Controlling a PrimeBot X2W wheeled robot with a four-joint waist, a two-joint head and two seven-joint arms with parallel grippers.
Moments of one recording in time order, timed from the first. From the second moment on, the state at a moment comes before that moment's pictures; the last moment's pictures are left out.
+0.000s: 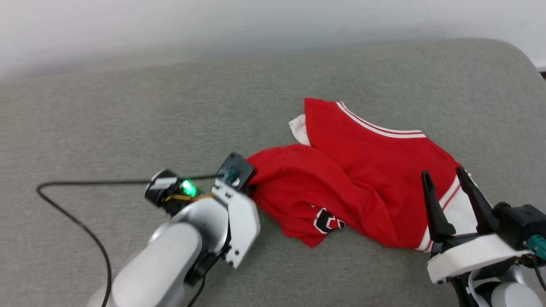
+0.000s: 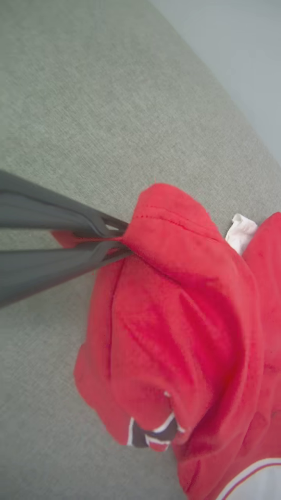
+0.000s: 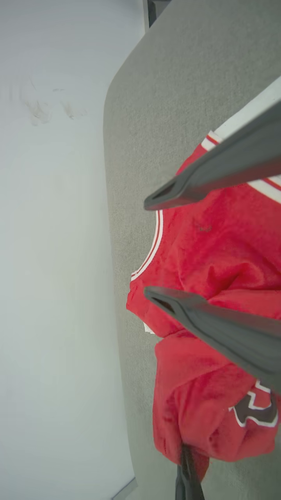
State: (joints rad) left arm -0.56 0.37 -0.74 0.21 -0.42 0.00 0.45; right arm -0.06 -0.07 0.01 -0.02 0.19 0.13 -0.06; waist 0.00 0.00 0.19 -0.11
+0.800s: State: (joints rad) left arm 0.13 0.49 -0.69 -0.01 -0.64 0.28 0.44; right arm 0.08 -0.08 0.00 -0.11 0.17 0.13 0.03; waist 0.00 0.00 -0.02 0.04
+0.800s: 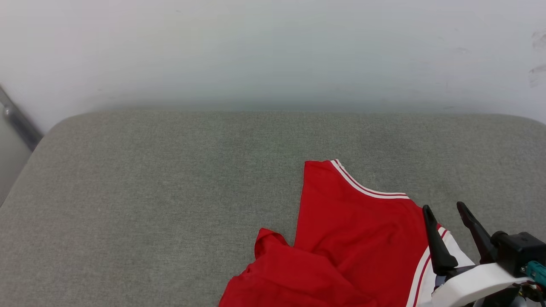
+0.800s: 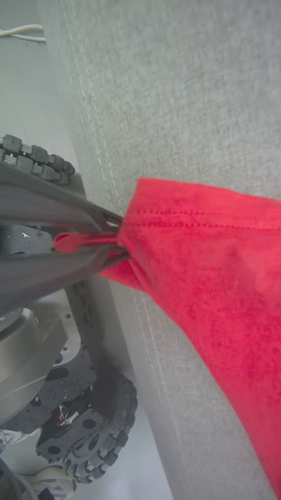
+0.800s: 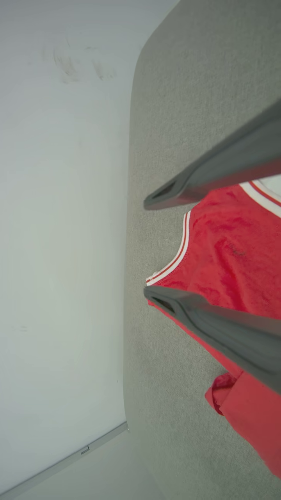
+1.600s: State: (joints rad) left arm -0.43 0.38 -0.60 0.10 -0.53 0.18 0.23; right arm 0.01 -0.09 0.03 -0.14 0.18 0.13 0.03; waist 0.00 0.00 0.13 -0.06
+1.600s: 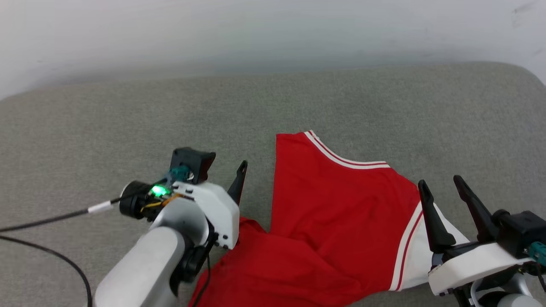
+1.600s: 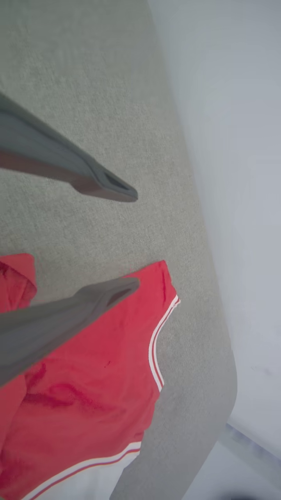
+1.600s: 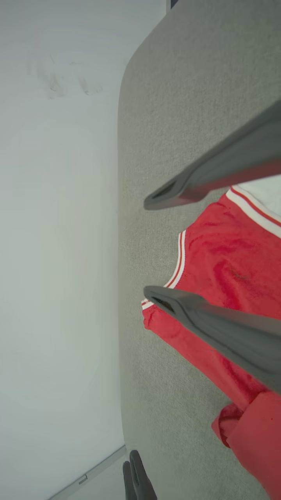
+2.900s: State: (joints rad) left arm -0.78 0.26 -0.80 0.47 -0.48 0.03 0.38; right arm -0.08 -0.07 0.04 0.02 0.21 0.13 -0.07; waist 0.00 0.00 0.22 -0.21
